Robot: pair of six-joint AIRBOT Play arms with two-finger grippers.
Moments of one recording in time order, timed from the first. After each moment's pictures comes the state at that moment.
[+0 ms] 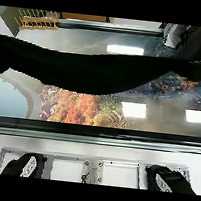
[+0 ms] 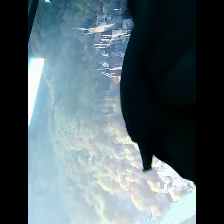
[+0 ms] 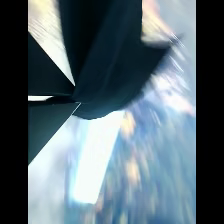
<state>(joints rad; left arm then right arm) 0.34 -0.82 1.59 1.16 -1.32 -1.53 0.08 -0.88 1.65 -1.47 1.36 1.50</state>
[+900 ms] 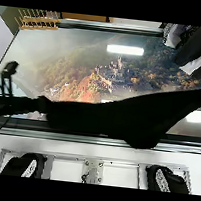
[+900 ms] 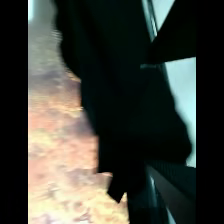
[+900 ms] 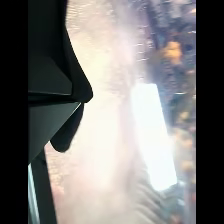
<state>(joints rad) 0.01 -0.67 0.86 1.16 -1.35 -1.59 -0.31 -0.79 1.36 -1.37 1.43 1.58</state>
